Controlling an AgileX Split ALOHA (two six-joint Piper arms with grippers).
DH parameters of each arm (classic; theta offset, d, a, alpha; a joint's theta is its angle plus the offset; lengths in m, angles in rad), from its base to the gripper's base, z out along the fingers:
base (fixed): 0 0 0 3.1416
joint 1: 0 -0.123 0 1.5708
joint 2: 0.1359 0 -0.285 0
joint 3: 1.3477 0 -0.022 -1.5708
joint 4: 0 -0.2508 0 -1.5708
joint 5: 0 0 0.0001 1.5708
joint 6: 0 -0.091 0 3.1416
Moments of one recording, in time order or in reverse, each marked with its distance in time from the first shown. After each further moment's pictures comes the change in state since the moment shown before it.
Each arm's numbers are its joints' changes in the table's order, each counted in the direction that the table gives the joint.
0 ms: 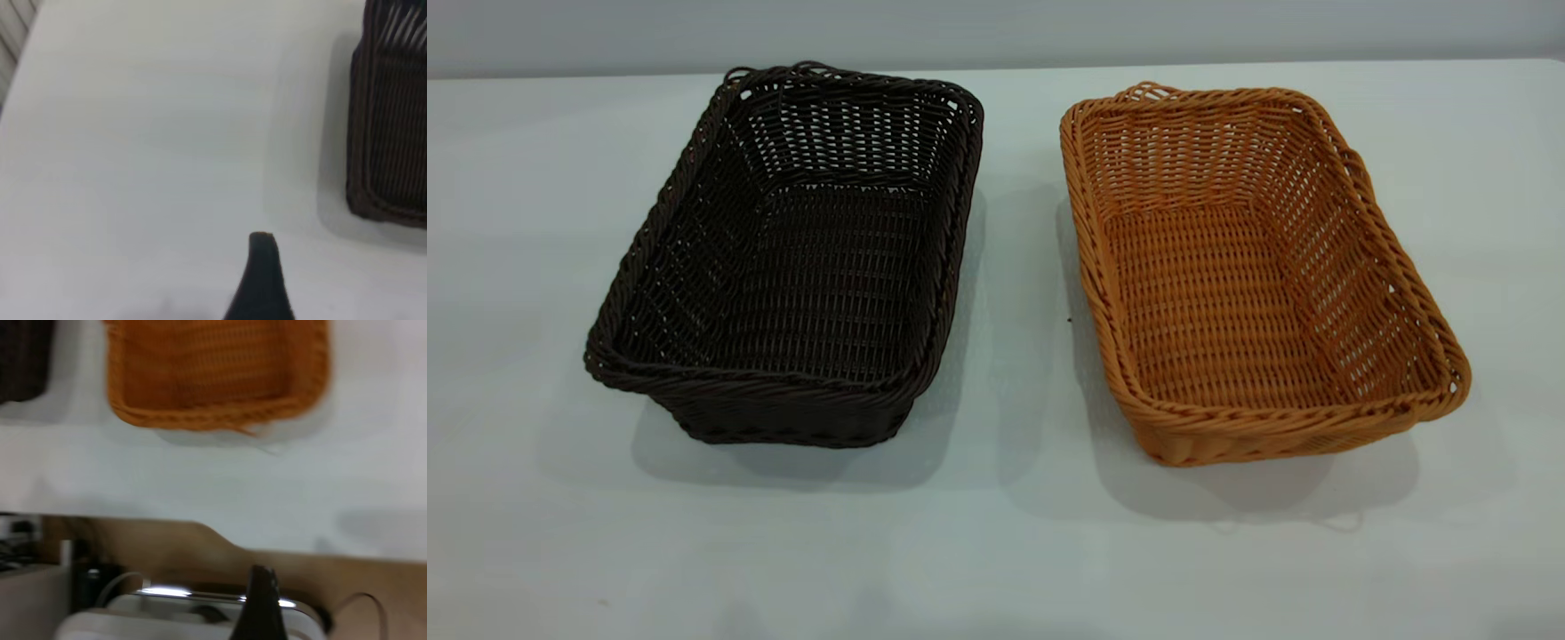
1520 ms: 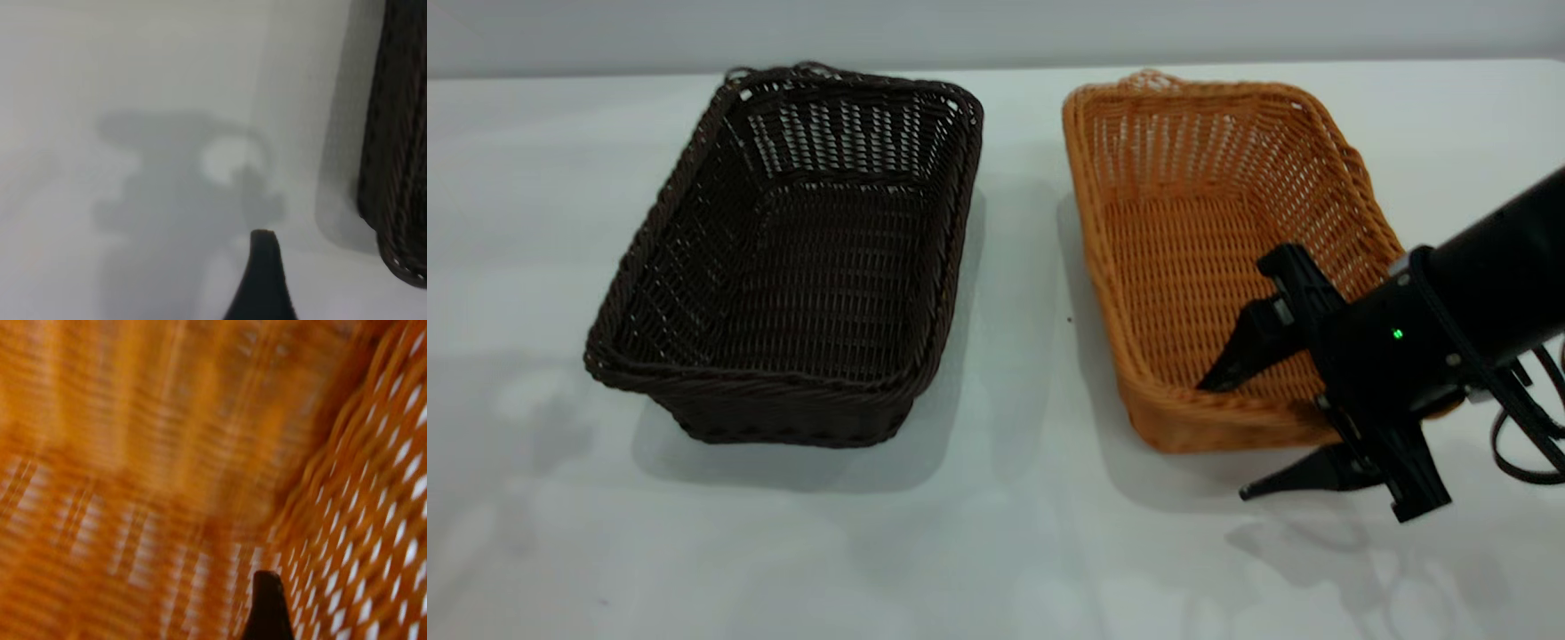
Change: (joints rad) left arm 0.000 0.852 -0.235 0.130 0.286 -0.085; right arm -0.200 1.483 -0.202 -1.450 0.394 0.276
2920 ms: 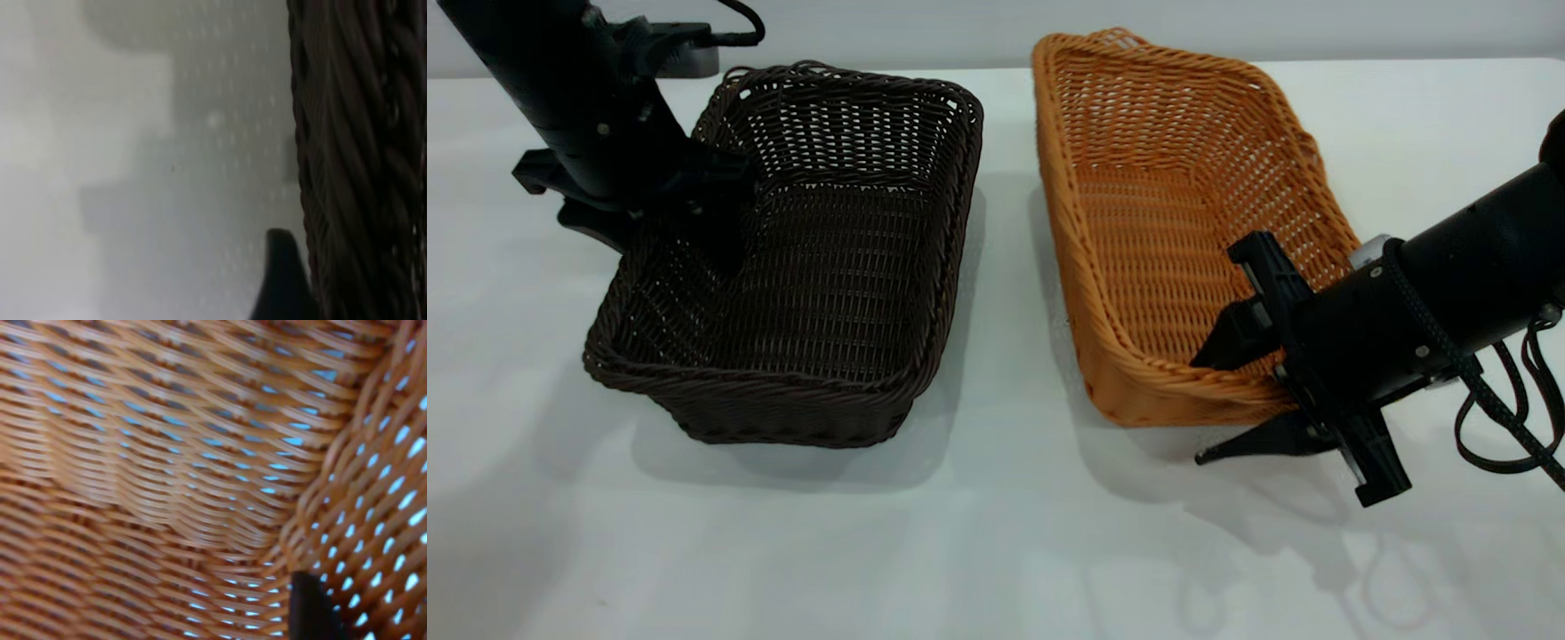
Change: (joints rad) left arm 0.242 0.740 -0.459 0.052 0.054 -0.116; right arm 0.001 0.039 -0.037 -0.012 -0.088 0.085
